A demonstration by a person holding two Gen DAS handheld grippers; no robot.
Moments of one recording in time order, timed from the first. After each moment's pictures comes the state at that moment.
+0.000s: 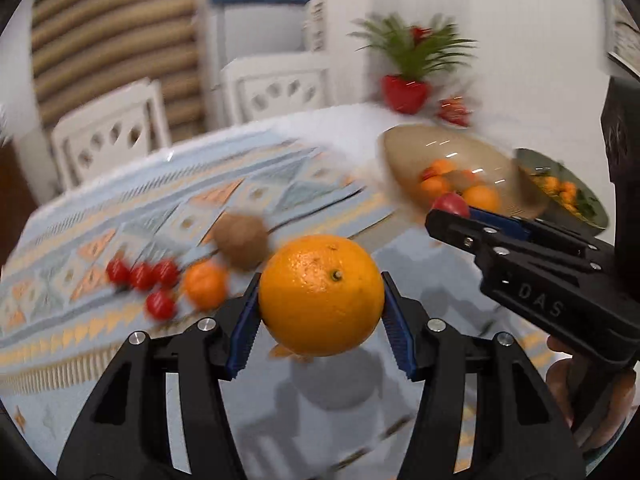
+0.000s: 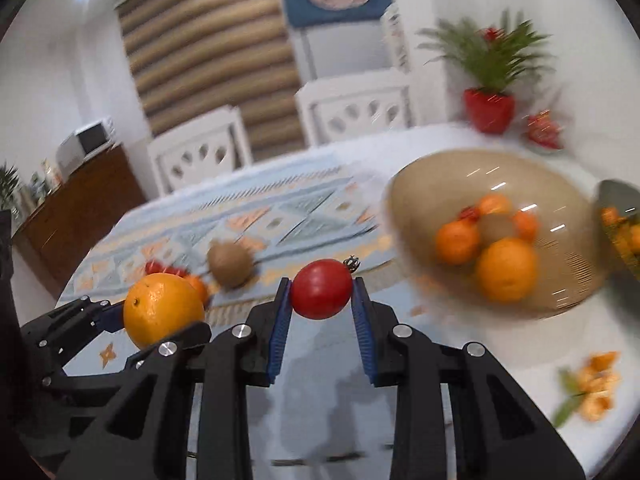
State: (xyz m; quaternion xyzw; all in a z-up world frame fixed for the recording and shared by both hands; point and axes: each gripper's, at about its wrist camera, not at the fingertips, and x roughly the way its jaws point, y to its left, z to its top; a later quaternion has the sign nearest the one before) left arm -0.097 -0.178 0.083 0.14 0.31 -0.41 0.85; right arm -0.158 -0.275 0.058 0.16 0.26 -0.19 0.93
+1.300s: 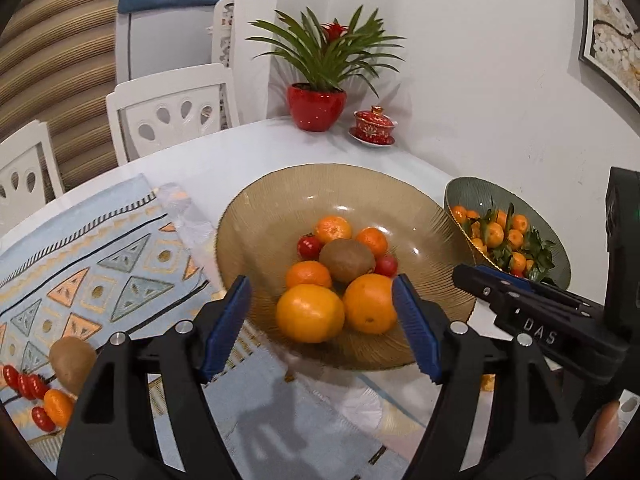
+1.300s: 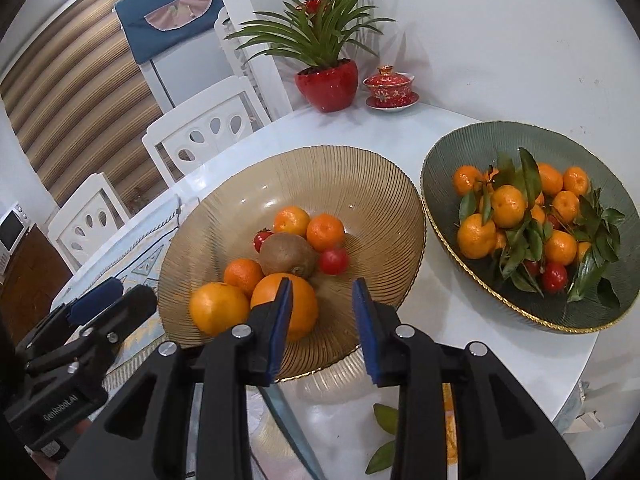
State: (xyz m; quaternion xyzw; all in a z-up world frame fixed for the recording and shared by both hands) left arm -0.095 -0.336 0.098 0.12 0.32 -0.50 0.79; right arm -0.230 -0.429 0.056 0.28 0.28 -0.34 0.85
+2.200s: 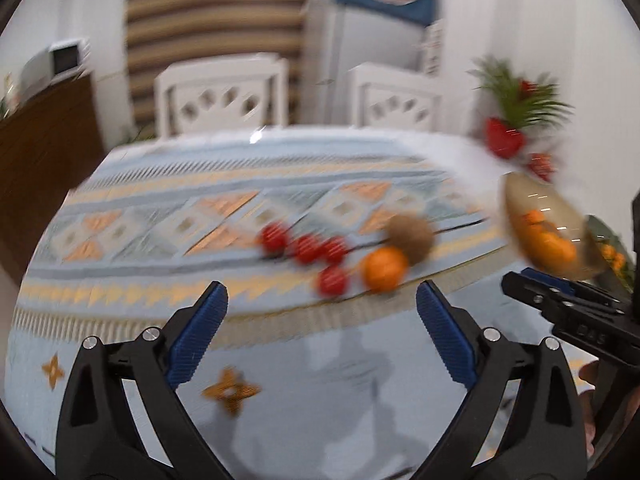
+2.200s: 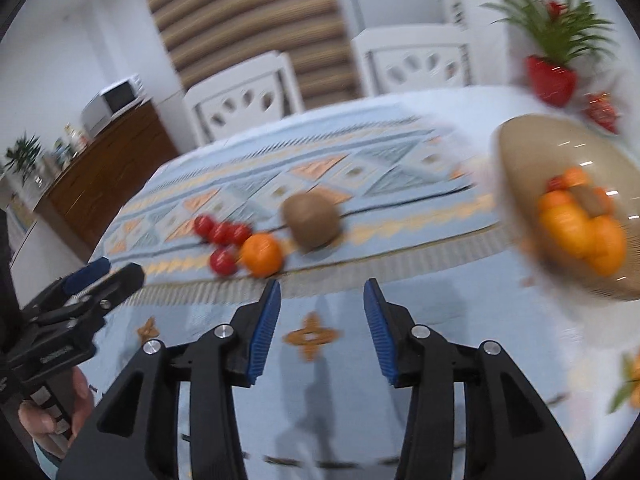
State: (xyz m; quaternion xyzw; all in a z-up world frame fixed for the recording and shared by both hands) left arm -0.016 -0.036 0.066 0.04 0.35 -0.25 0.90; right arm -0.082 -0.206 0.031 0.18 0.35 -0.09 0.91
